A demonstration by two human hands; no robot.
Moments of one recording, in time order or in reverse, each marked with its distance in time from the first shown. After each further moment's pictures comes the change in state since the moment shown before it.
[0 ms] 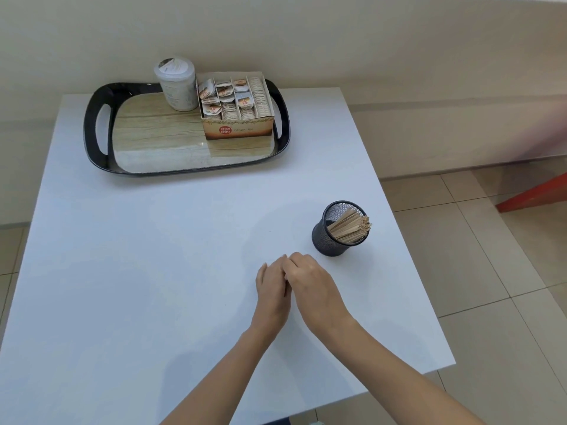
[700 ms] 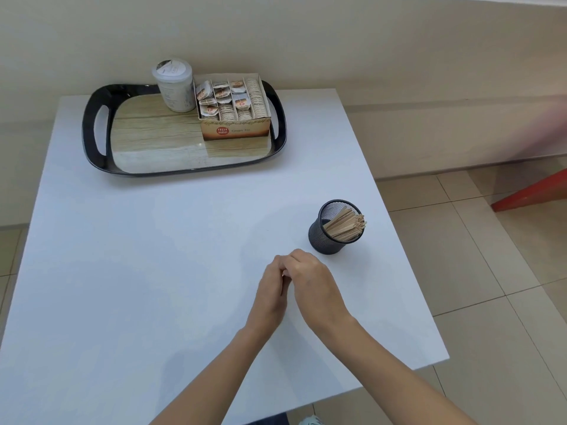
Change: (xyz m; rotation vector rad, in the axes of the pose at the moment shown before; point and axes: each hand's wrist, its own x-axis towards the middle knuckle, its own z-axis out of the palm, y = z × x) left_hand -0.001 0.003 -0.006 -0.328 -0.125 -0.016; right_hand -0.003 0.005 0.005 0.101 0.086 0.035
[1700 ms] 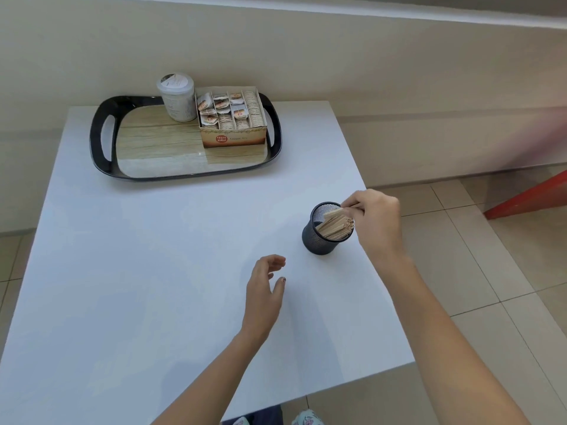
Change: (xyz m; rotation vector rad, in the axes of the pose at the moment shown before) left_hand -0.029 0.049 -0.010 0.106 0.157 -0.011; right_hand 0.032 0.077 -0.096 0.269 0.469 0.237
